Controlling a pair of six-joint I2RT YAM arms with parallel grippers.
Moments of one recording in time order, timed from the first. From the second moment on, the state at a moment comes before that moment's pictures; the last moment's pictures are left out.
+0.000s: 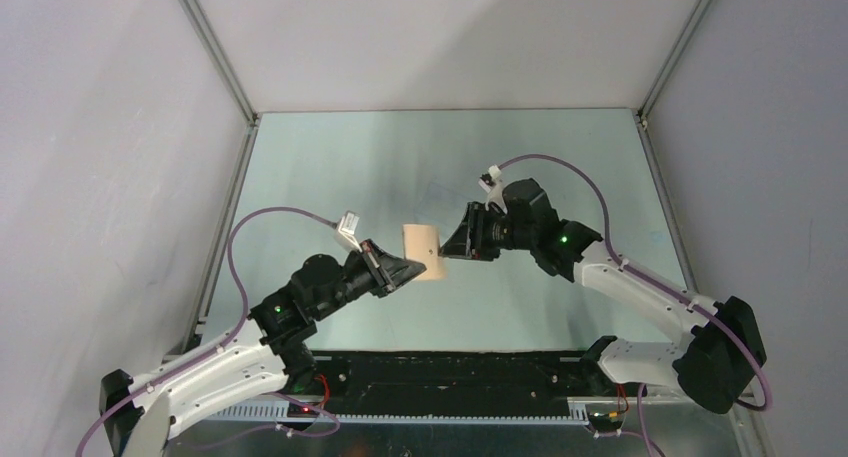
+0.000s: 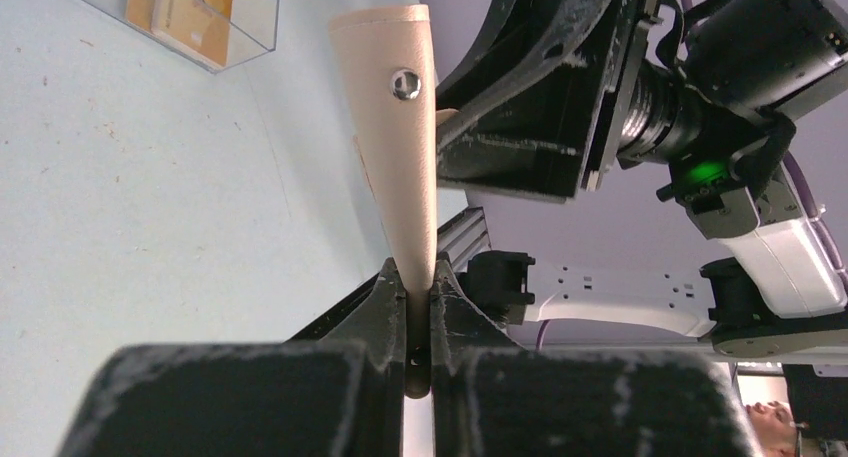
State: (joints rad) left arm -0.92 0.61 0.45 -0.01 -0.03 -1.13; right arm 0.73 1.21 0.91 -0.24 -0.42 0.84
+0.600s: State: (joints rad) left arm -0.92 0.60 0.45 0.00 -0.02 -1.13; right arm 0.67 1.22 0.92 -0.24 -0.45 0.83
